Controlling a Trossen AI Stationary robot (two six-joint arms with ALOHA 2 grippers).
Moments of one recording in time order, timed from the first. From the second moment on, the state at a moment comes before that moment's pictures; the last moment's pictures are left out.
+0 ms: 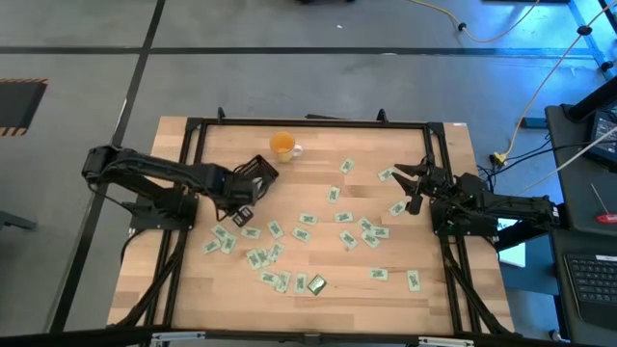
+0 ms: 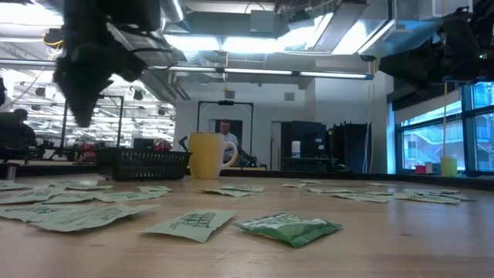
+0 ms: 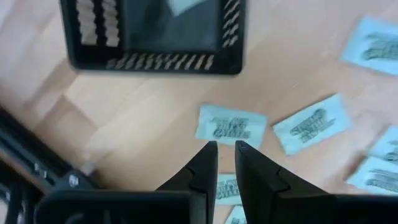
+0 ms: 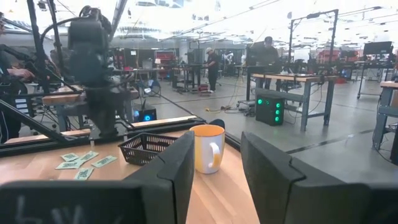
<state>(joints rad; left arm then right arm) -0.04 1.27 0.86 -1.12 -0.11 -0.90 -0.08 0.01 0.01 0.18 0.32 -0.03</state>
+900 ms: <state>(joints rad) -0.12 1.27 0.58 -0.81 -0.14 -1.11 -0.08 0.01 0.01 0.18 0.32 -0.03</state>
